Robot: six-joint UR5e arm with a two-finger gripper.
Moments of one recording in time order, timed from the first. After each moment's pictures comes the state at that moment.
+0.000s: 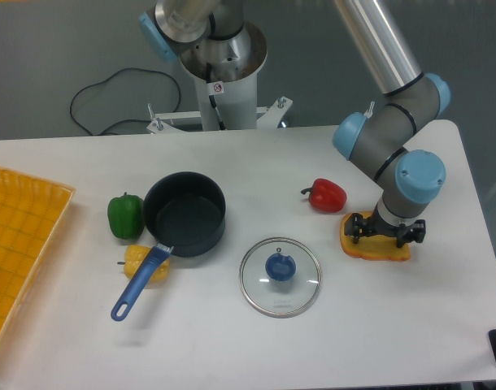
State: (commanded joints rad) arm 2.79 -2.19 -1.60 -0.95 1.58 0.85
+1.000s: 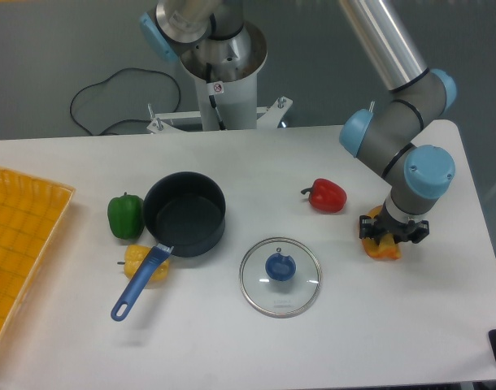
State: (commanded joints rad) arm 2.81 -2.17 -1.56 -0.97 1.58 0.86
